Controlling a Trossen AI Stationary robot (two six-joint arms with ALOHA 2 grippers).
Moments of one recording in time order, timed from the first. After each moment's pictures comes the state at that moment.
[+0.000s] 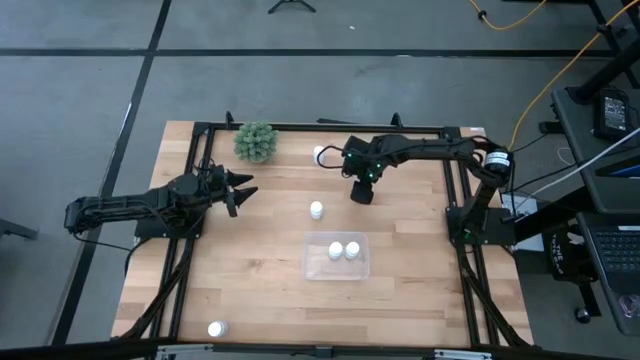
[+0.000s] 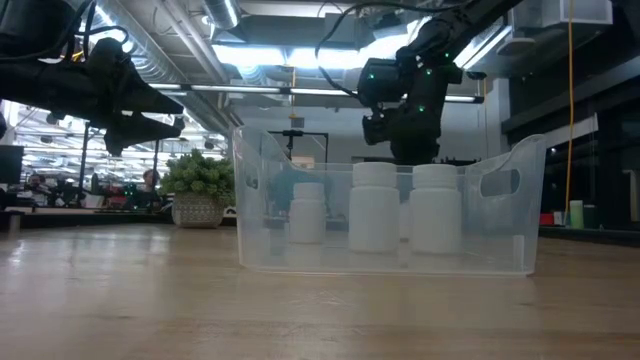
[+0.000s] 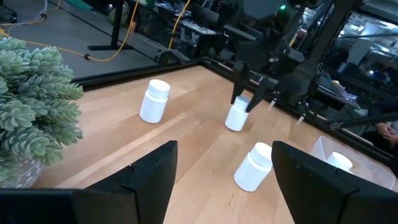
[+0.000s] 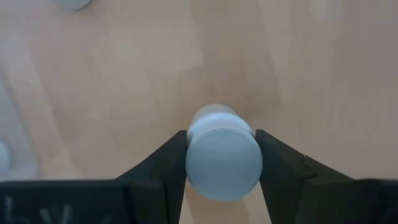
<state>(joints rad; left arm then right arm) 0.19 0.16 0.02 0.00 -0.22 -0.43 -0.36 1.79 1.24 -0.77 -0.13 -0.05</state>
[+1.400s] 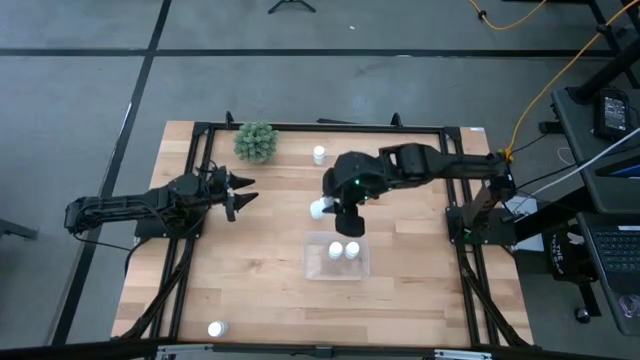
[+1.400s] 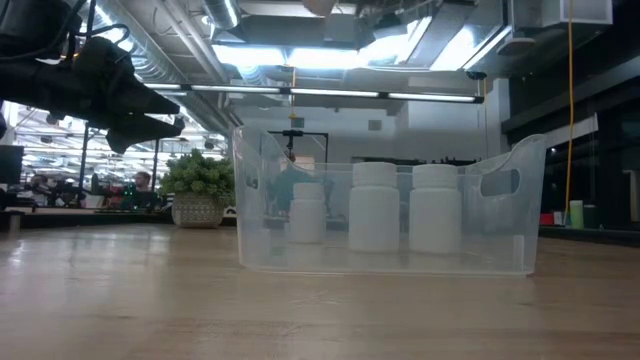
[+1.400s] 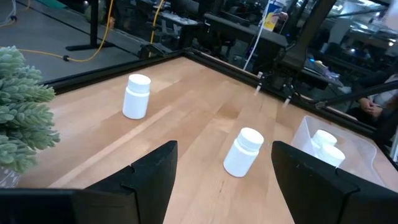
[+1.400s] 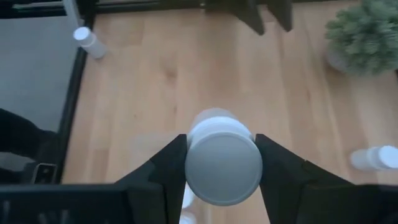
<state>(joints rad) 0.19 0.16 0.02 -0.01 -0.13 -0.36 0.11 1.79 2.04 -1.08 0.01 0.14</state>
